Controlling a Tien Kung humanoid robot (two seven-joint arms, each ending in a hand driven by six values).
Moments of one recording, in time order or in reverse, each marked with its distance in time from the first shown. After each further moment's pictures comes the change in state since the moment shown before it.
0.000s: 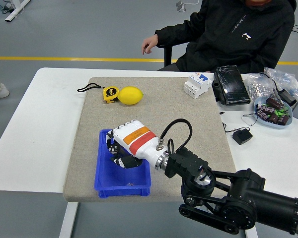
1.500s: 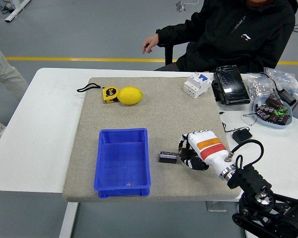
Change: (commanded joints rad) left arm 0.008 -0.027 0.055 0.009 -0.080 0.012 -0.033; right arm -0.261 -0.268 0.148 -0.039 -0.043 -0.214 0.078
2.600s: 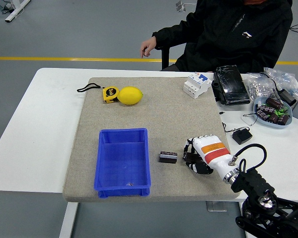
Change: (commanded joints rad) left arm 0.000 -0.005 0.003 0.001 -0.004 0.002 -0.003; right arm -0.027 -0.010 -0.015 -0.050 0.028 -0.010 0.015
